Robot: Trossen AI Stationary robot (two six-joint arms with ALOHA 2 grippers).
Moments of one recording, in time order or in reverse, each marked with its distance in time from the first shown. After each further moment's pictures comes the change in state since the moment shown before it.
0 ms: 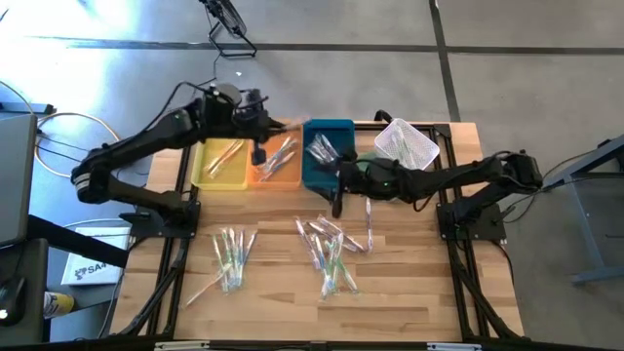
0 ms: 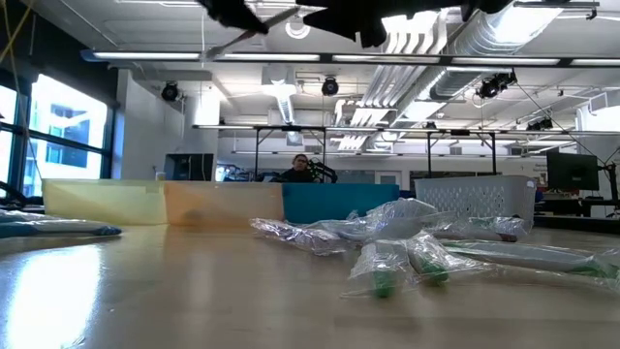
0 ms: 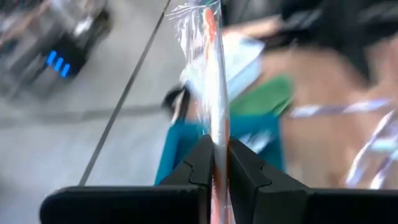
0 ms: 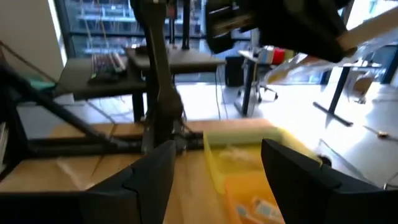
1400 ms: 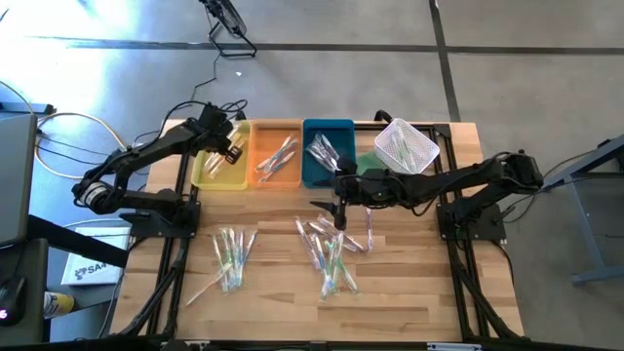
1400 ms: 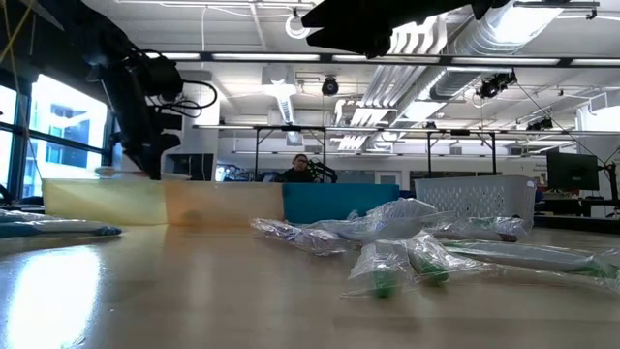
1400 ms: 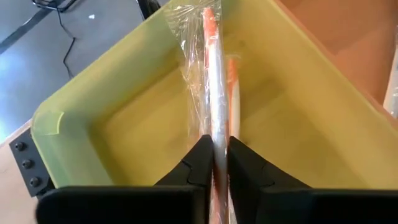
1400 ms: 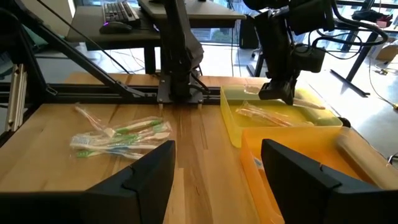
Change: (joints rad) left arm 0.530 -0.010 -0.637 0.062 -0.267 -0.314; right arm 0.055 -0.001 0.000 -0.189 0.000 0.003
